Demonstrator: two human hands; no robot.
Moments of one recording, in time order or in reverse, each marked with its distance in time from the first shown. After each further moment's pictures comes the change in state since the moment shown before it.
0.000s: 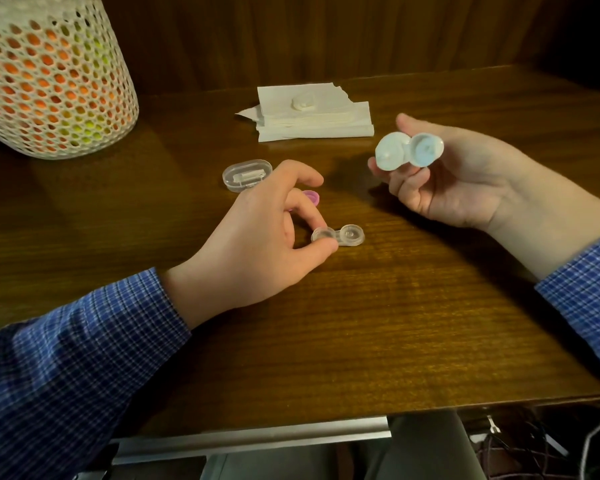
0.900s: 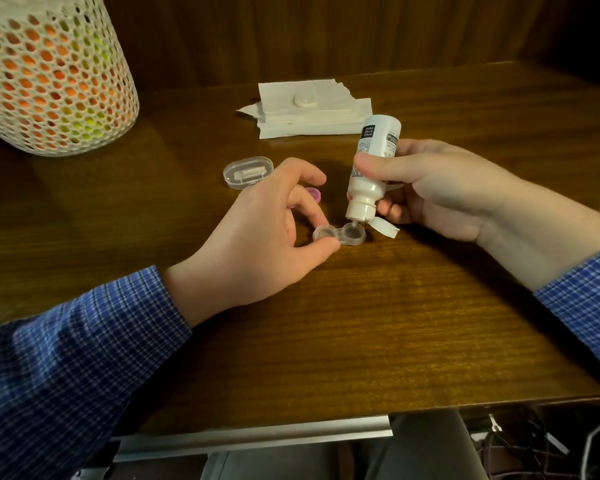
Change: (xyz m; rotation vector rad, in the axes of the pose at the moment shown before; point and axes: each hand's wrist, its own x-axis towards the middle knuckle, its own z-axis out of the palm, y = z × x) left_hand 0.001 -0.001 0.000 0.019 -0.006 0.012; right_hand -0.001 0.023 0.017 -0.578 0.034 -0.228
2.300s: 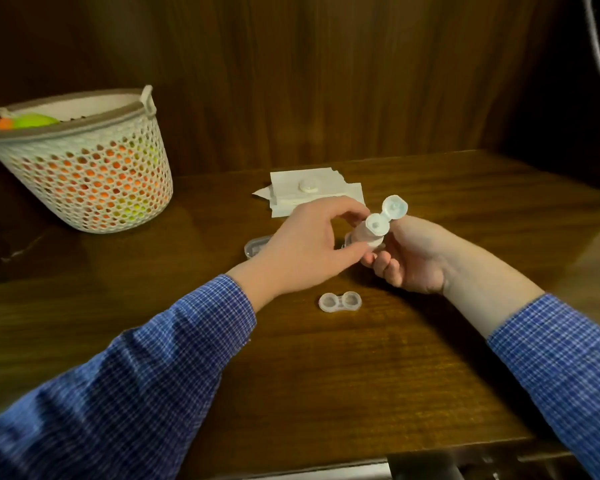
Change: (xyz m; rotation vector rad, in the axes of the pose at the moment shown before) left_hand 0.062 0.030 -0.020 -0.017 -0.016 0.085; right_hand 0.008 -0.020 -0.005 0.176 -0.067 0.307
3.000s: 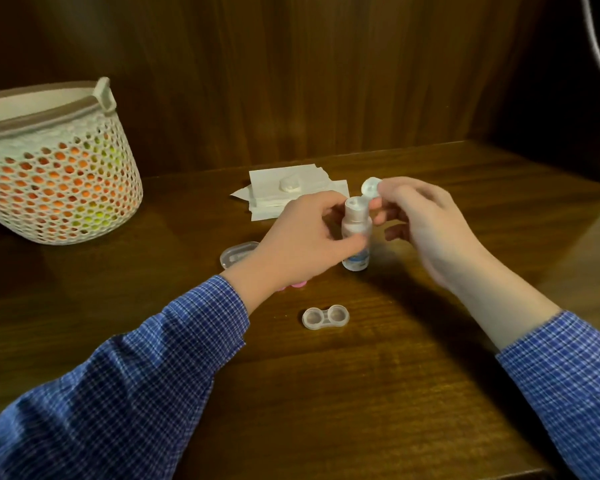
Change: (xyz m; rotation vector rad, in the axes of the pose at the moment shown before) left_hand 0.041 -0.020 0.023 -0.120 -0.010 -0.097; right_hand 0.001 -0.003 -0.018 -0.171 0.405 -0.725
